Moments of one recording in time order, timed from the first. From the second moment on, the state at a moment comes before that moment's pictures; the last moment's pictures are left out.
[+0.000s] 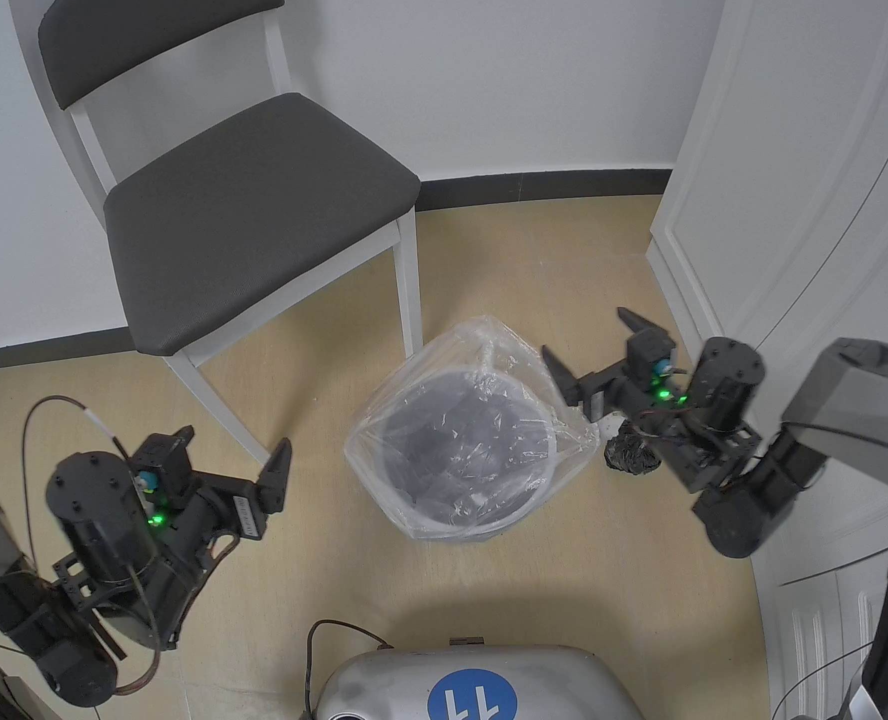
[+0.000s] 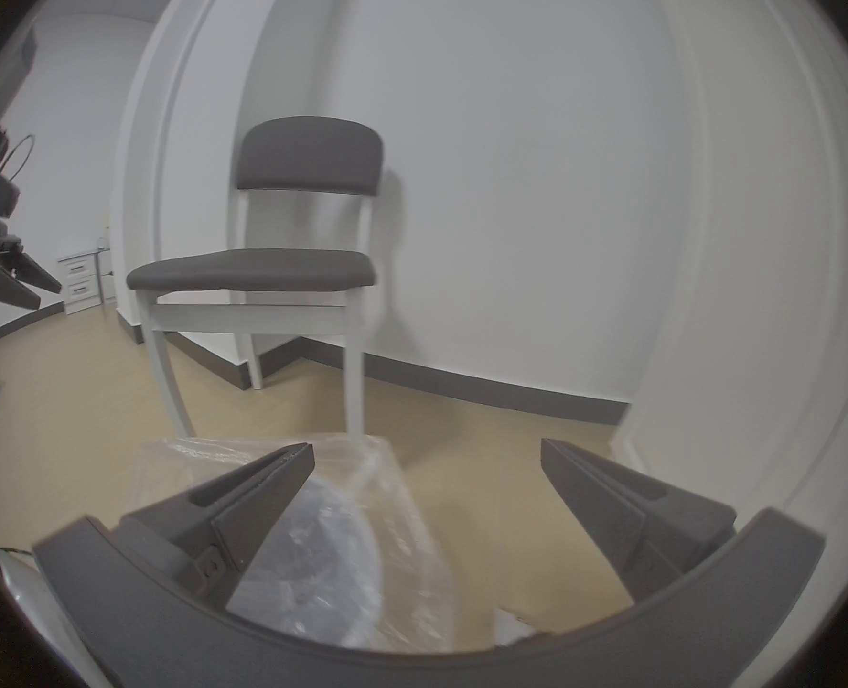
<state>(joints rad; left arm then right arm) -0.57 1.79 -0.15 -1.53 0.46 -0.03 0.45 2.20 -0.83 -1.53 -0.07 -0.31</state>
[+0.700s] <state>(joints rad) -0.57 1.66 -0.24 -1.53 0.44 -0.10 0.26 1.99 -0.65 -1.54 -0.08 -0.25</state>
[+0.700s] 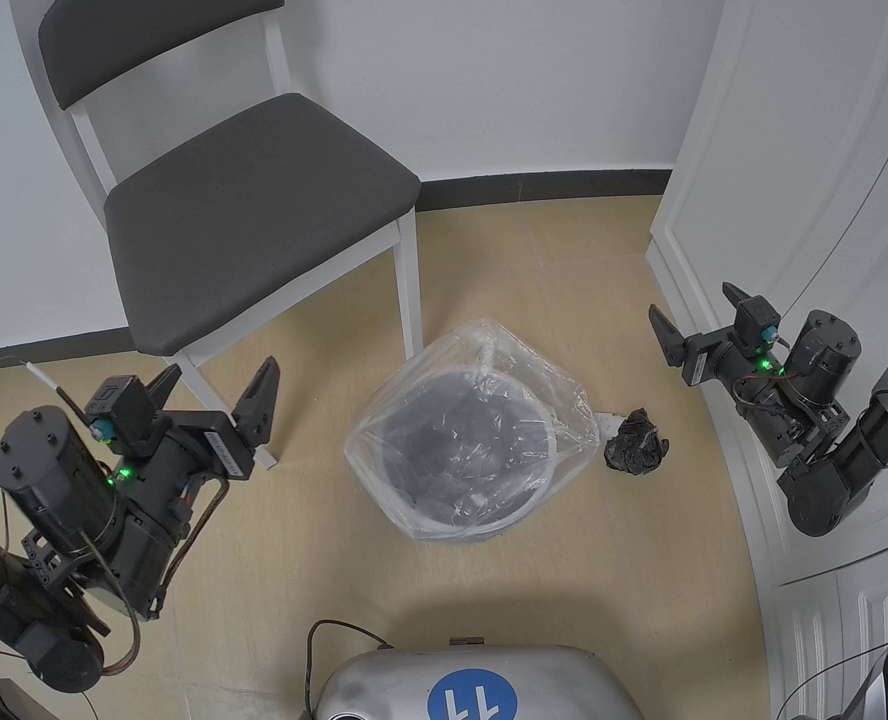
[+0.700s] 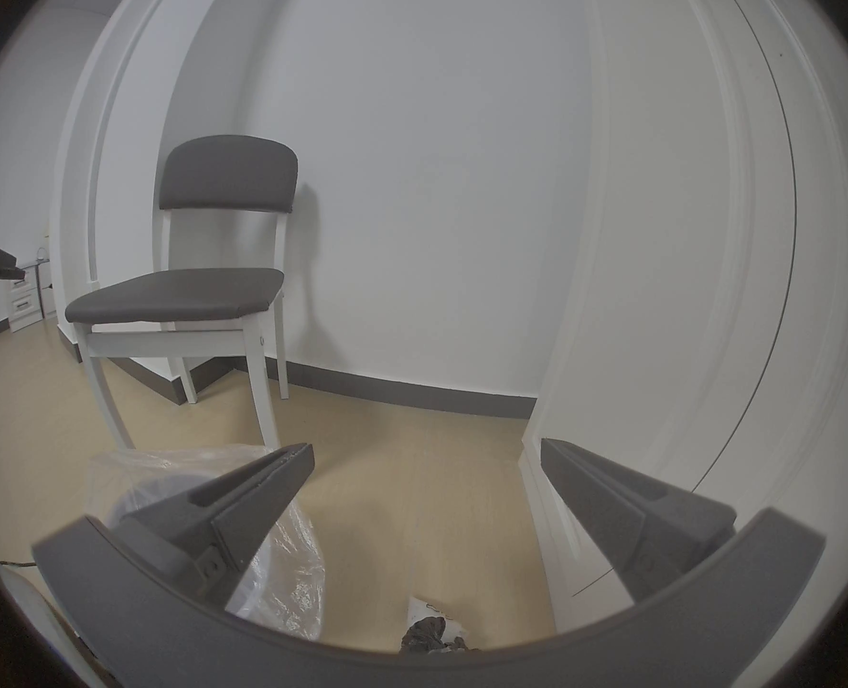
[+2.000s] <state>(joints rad) -0.43 2.29 -0.83 -1.42 -0.01 -0.11 0.30 2.35 -1.14 -1.14 -0.15 0.26</state>
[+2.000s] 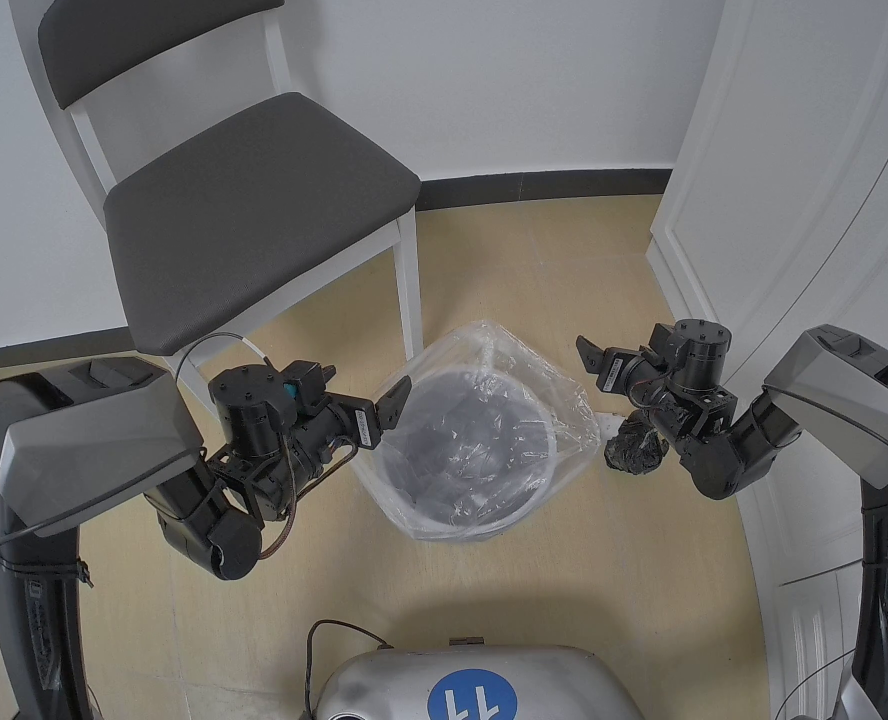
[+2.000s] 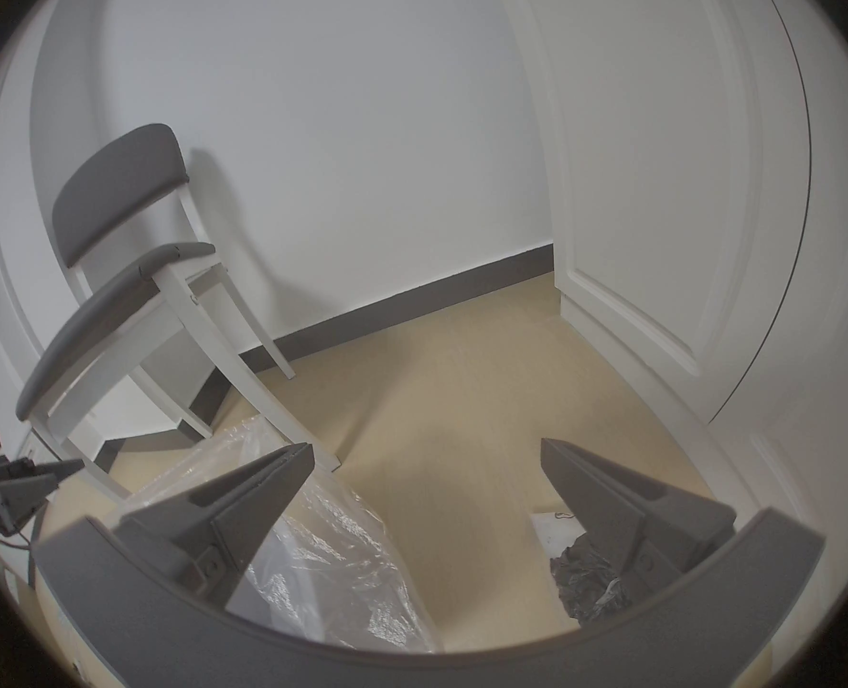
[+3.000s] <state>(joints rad) -0.42 2.40 -0.86 -1.38 0.14 -0.02 0.33 2.47 -1.08 -1.30 -0.24 0.17</state>
